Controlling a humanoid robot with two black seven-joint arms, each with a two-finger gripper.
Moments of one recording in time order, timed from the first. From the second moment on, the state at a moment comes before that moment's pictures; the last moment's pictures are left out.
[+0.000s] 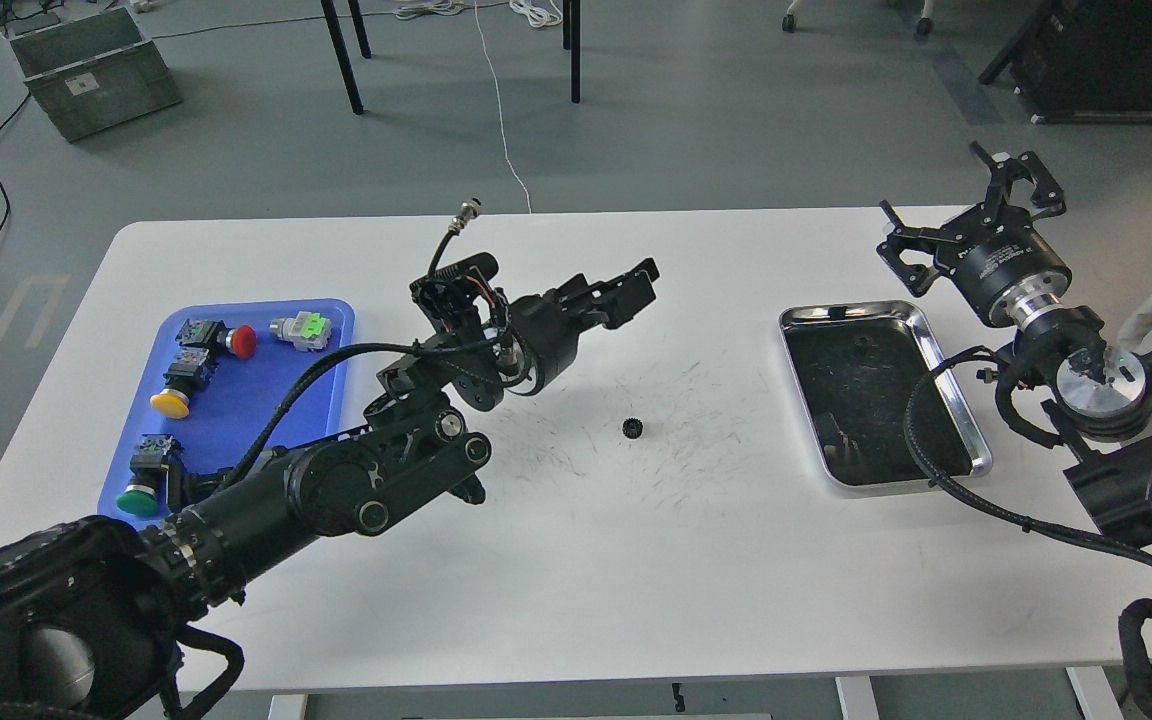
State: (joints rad) left arm -0.81 -0.04 -0.64 -0.87 1.40 0.15 -0.04; right arm 0.68 -0.32 1.08 0.64 0.12 0.40 -0.02
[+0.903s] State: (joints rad) left arm -0.76 0.36 -0.98 -0.70 0.13 -0.15 -0.14; right arm 1.14 -0.22 0.35 0.78 -0.07 0.21 -0.05
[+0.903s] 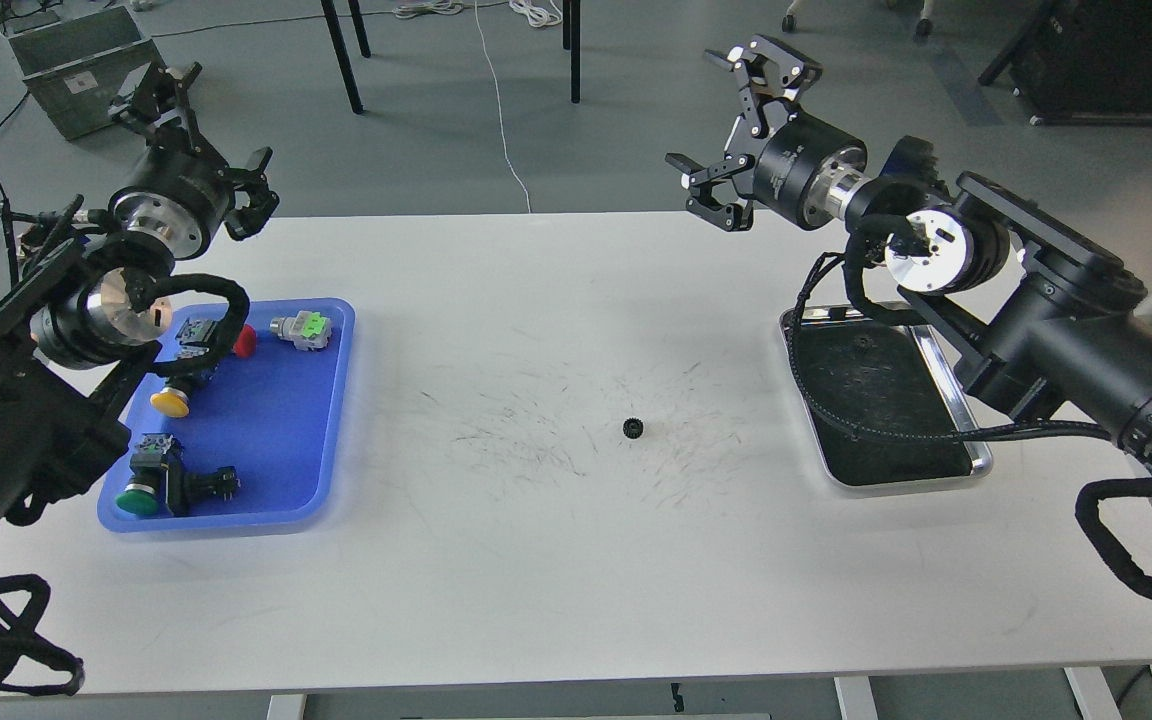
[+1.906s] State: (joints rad) left arm -0.74 0.37 -0.96 -0.51 0.07 -0.38 -0.21; right arm 1.36 0.00 -0.48 0.87 -0.75 0.22 -0.28
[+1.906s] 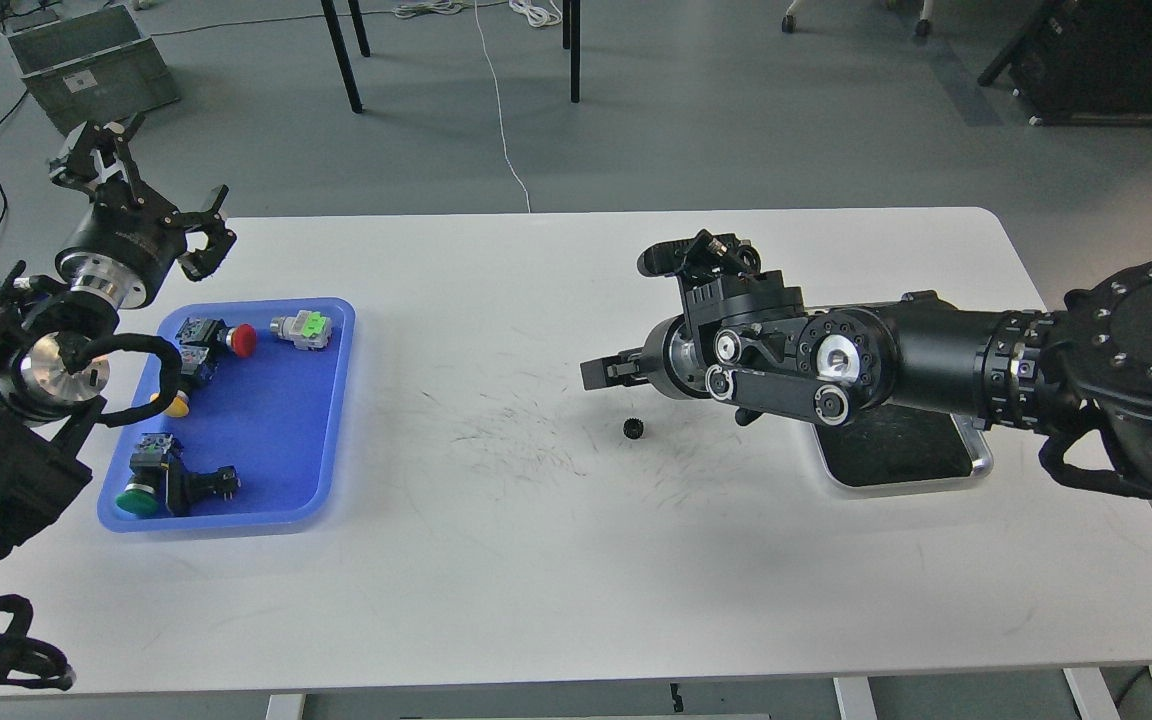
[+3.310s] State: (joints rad) left arm -0.72 0.38 -0.96 -0.51 0.07 -0.38 -0.24; right arm 1.30 0.00 -0.47 0.88 -0.76 0.18 -0.26
